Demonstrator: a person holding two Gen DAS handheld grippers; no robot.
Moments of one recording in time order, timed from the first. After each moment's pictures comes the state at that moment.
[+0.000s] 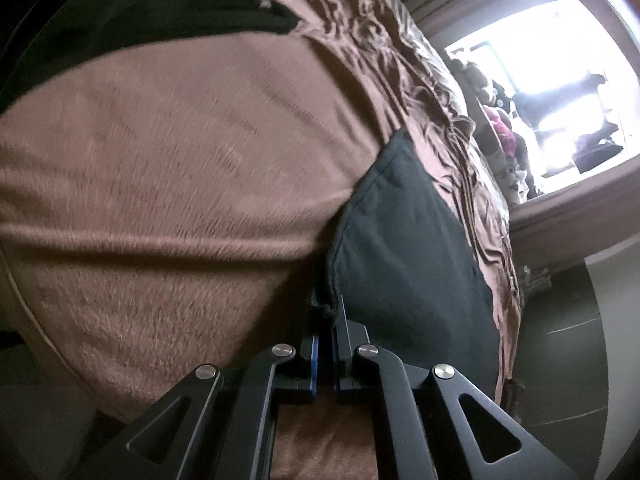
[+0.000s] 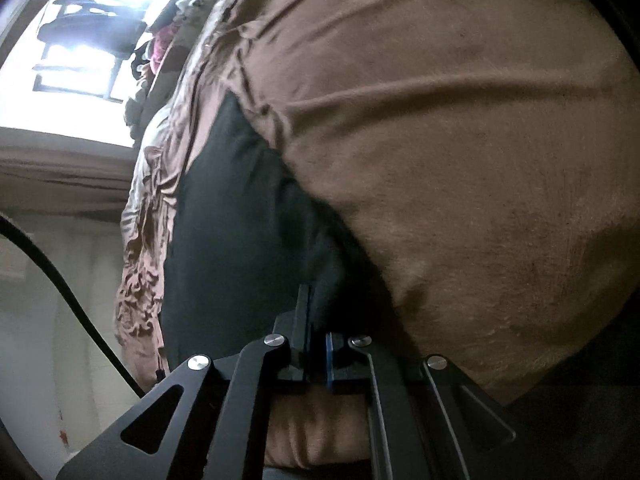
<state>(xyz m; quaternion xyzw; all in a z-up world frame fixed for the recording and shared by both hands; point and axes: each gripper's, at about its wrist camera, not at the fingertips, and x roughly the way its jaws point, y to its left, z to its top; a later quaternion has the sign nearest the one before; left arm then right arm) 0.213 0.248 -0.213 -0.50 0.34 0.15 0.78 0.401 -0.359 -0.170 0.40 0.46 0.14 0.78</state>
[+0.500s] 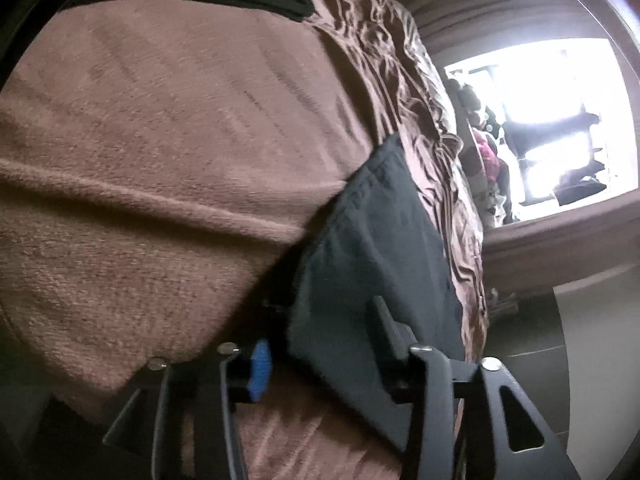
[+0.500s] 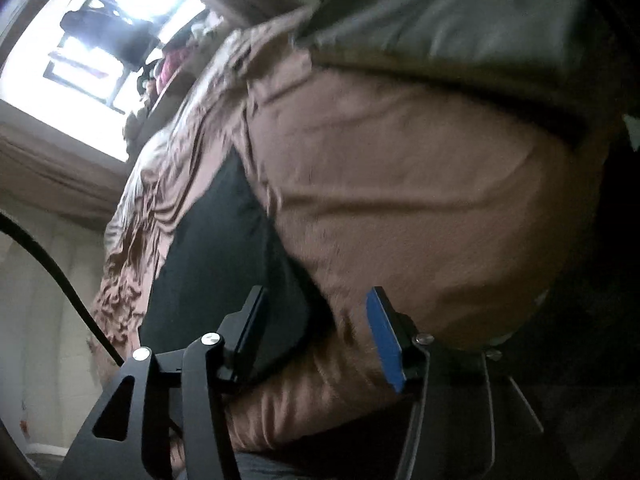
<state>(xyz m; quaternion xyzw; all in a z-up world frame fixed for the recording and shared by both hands) 0.206 0.243 -0.225 -0.56 0.29 0.12 0.77 0.353 -0.405 -0.087 0.33 0.40 0.09 0.85</state>
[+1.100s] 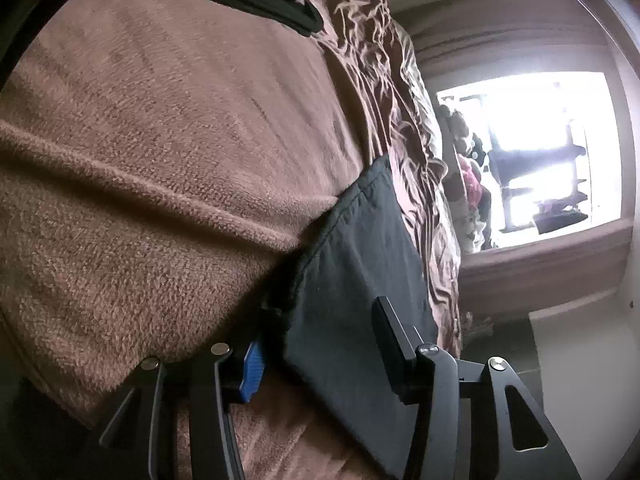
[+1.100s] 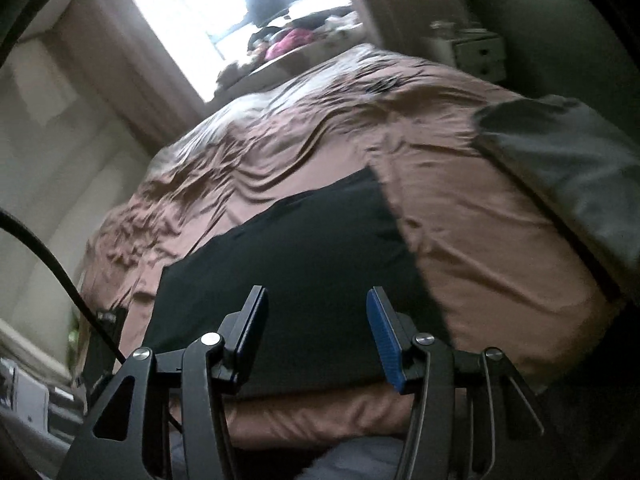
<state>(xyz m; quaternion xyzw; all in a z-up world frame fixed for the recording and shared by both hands) 0.188 0.242 -0.231 -0.60 0.23 0.12 0.76 0.302 -0.273 0.005 0.13 0.34 0.21 0.91</state>
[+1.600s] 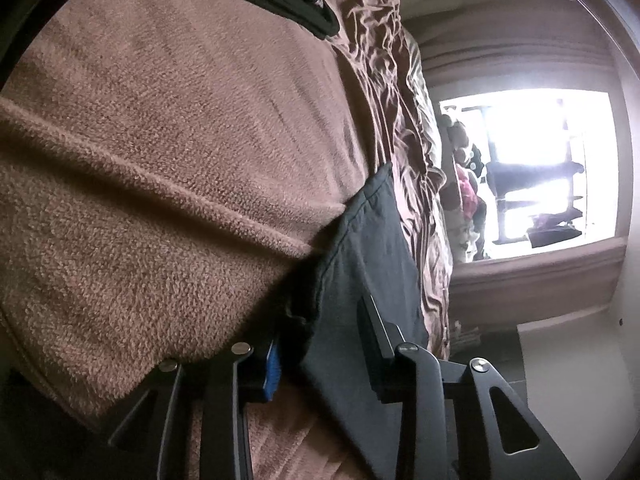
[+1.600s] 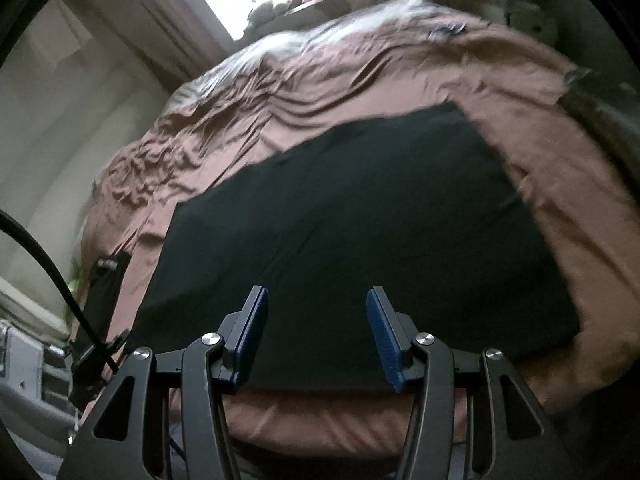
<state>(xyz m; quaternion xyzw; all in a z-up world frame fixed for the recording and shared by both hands) 0.179 0.248 -0.238 -0.62 0.22 0.12 0.74 0.357 -0.160 -0.046 0.09 0.41 0.26 0.87</state>
